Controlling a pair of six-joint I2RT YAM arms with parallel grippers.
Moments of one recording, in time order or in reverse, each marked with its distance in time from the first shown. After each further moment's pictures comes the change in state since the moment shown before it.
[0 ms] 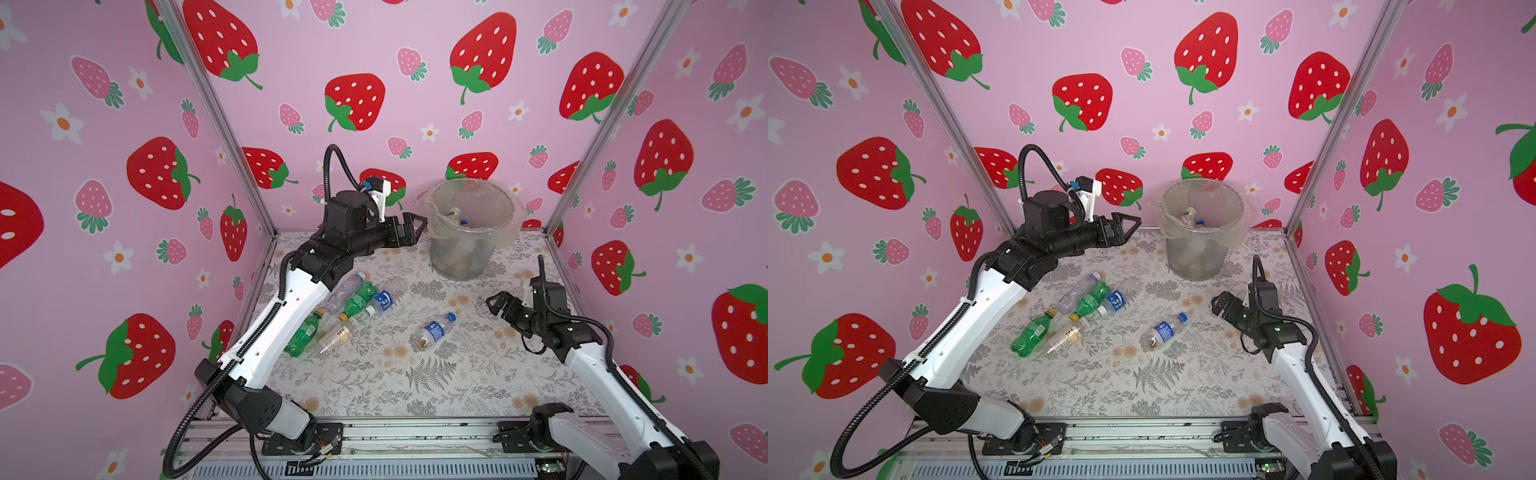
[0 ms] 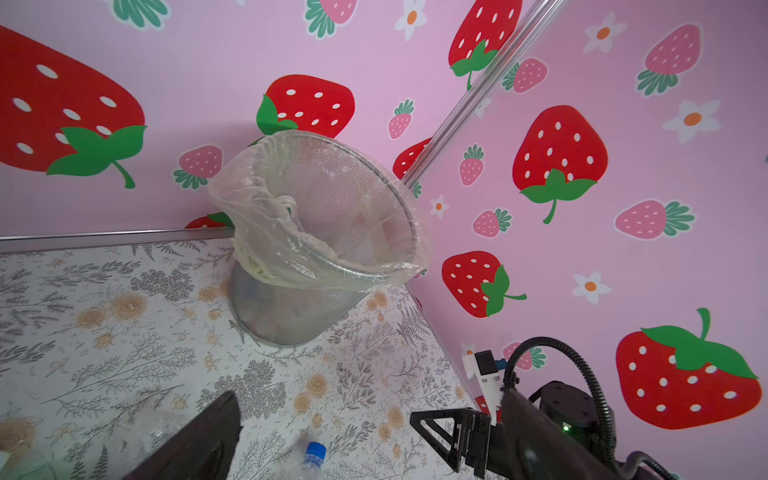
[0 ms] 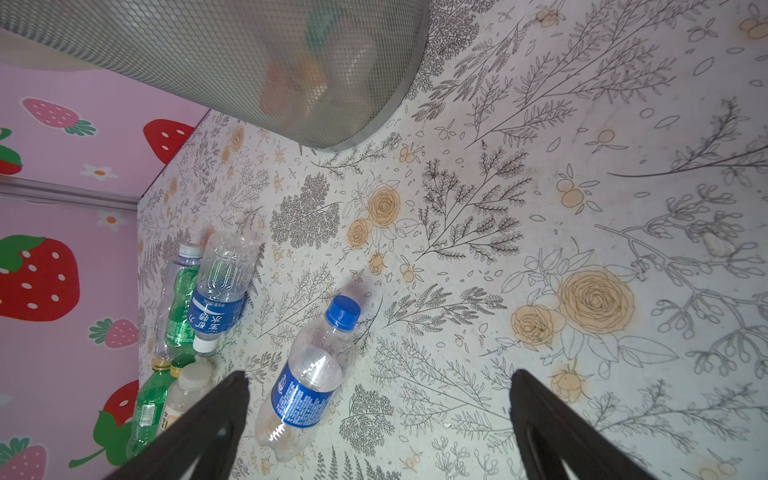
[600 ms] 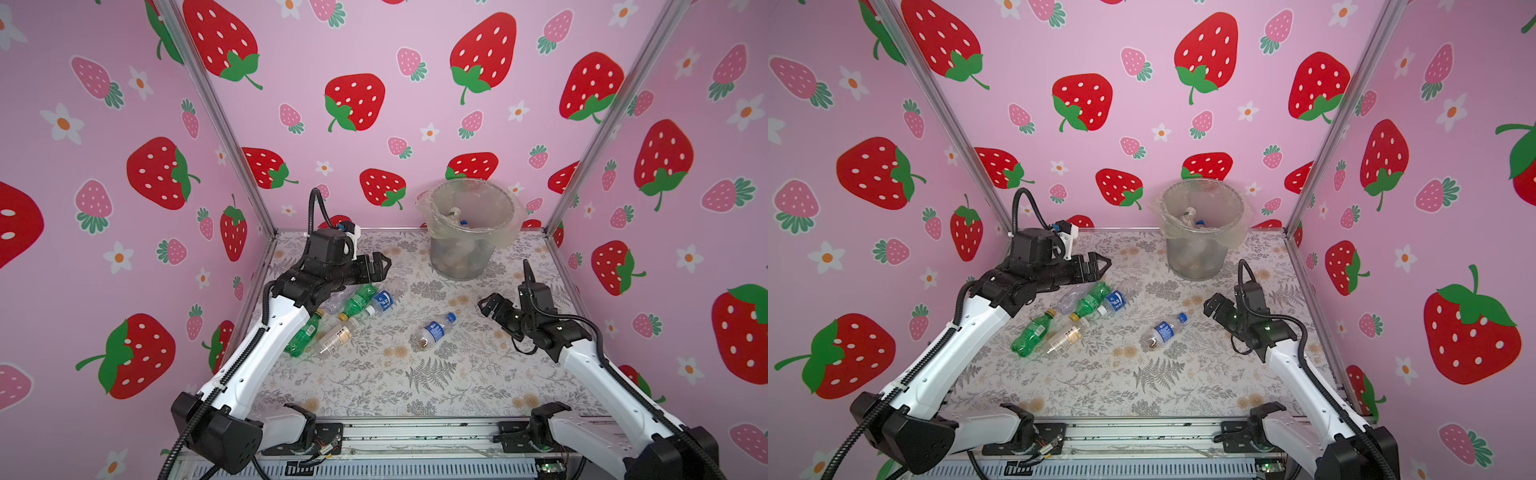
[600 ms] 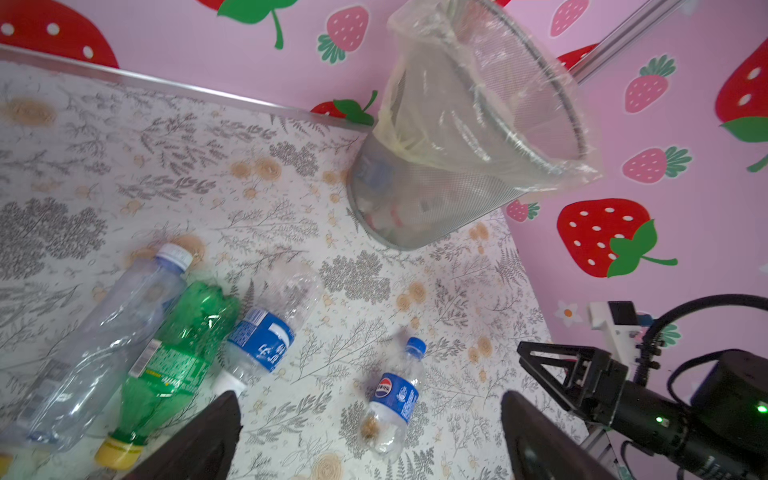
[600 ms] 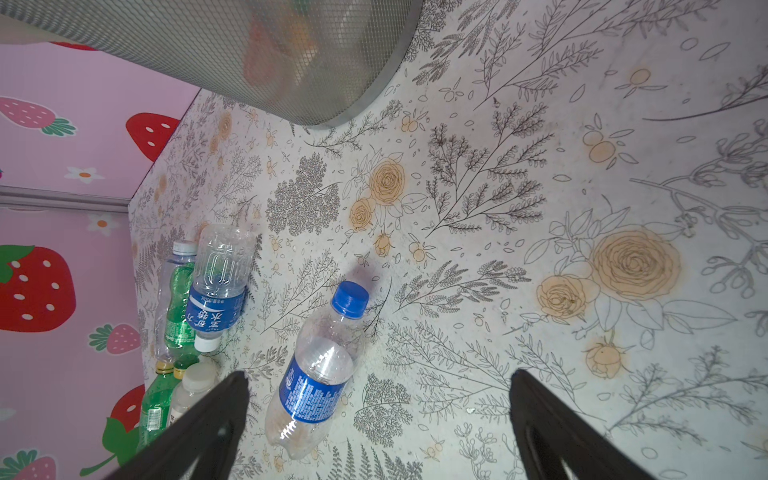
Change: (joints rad) left arm 0.151 -0.213 -0.406 -0.128 -0.031 0.040; right arm 0.128 0.036 0.000 0.002 0.096 0.134
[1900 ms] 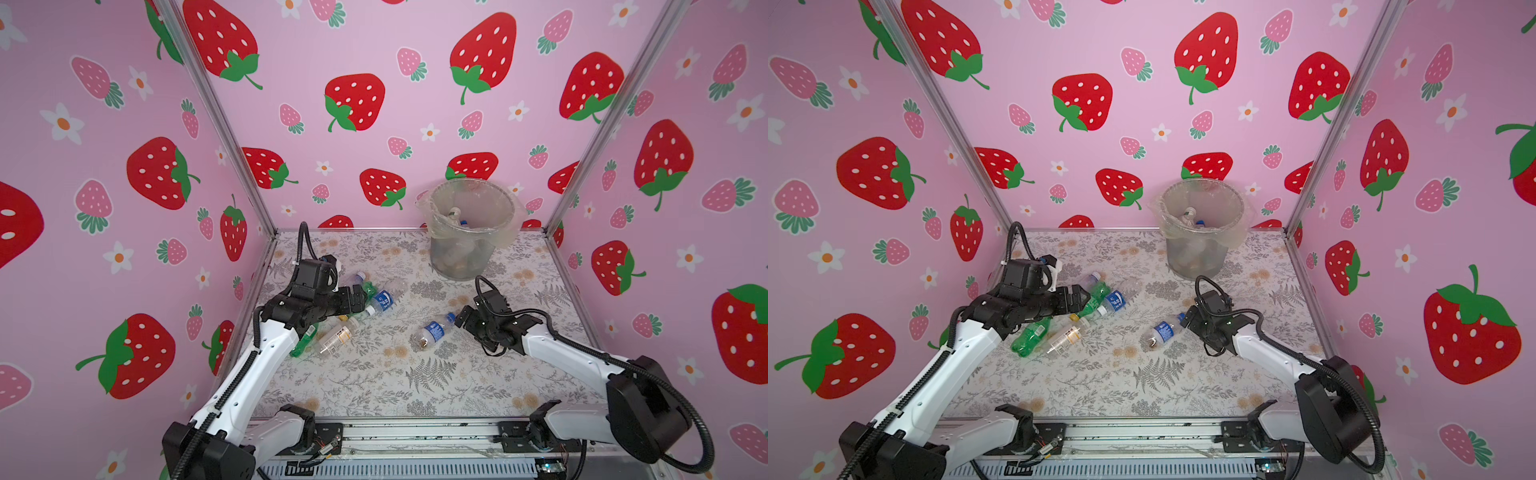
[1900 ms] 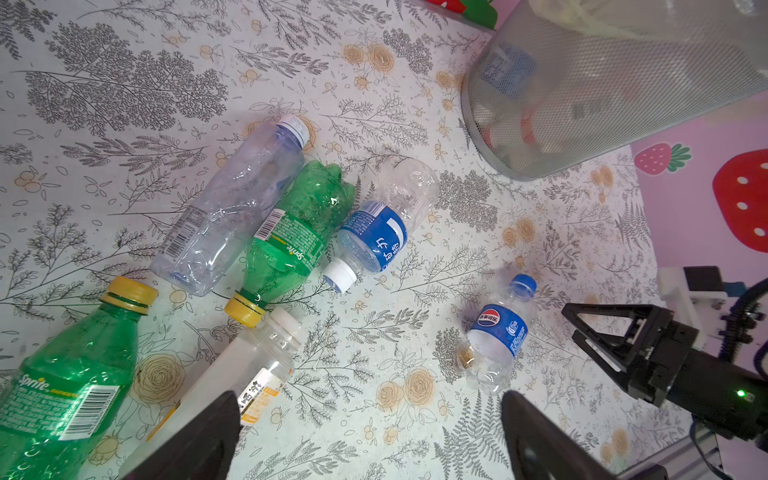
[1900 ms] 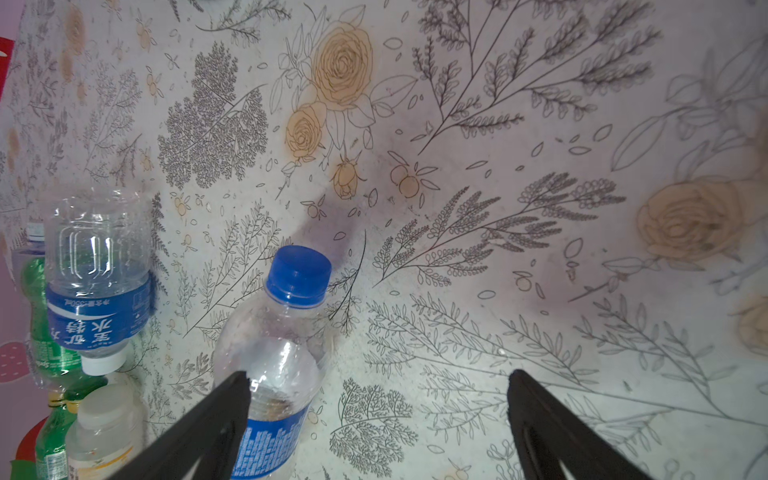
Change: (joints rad) left arm 0.098 -0.141 -0.247 -0.107 -0.056 0.073; right arm 0.255 0.308 -0.022 0.127 0.140 0.229
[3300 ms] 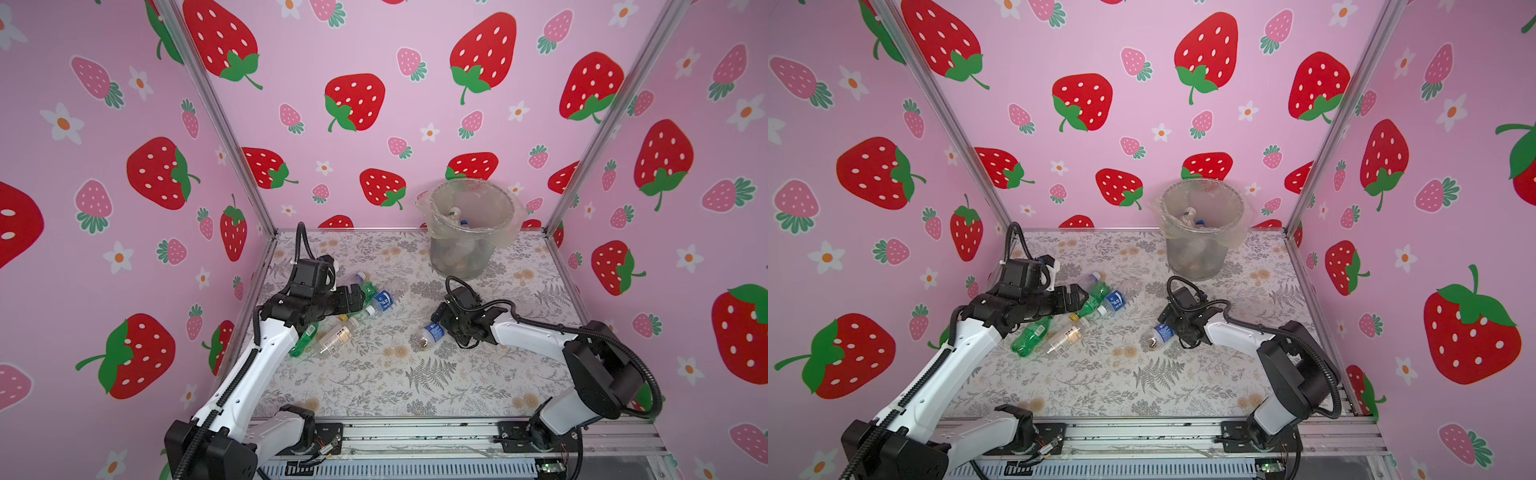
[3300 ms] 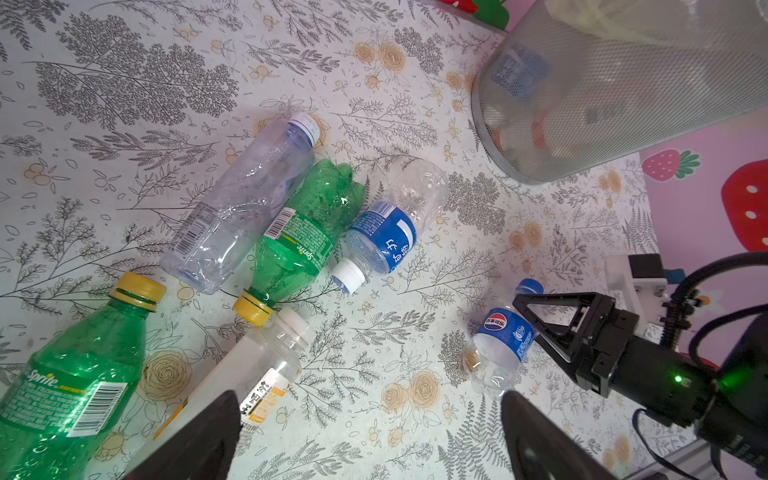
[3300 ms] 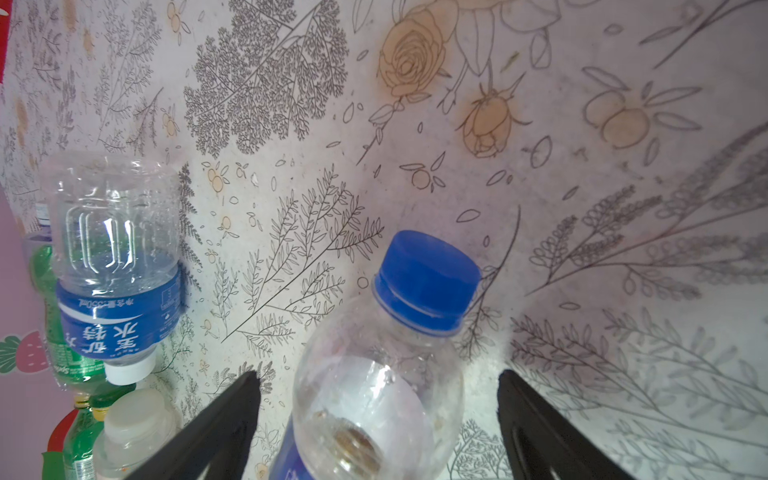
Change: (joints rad) left arm 0.027 0.010 -0.003 0.000 0.010 0.001; right arm 0.136 0.252 0.141 0.124 0.006 0.133
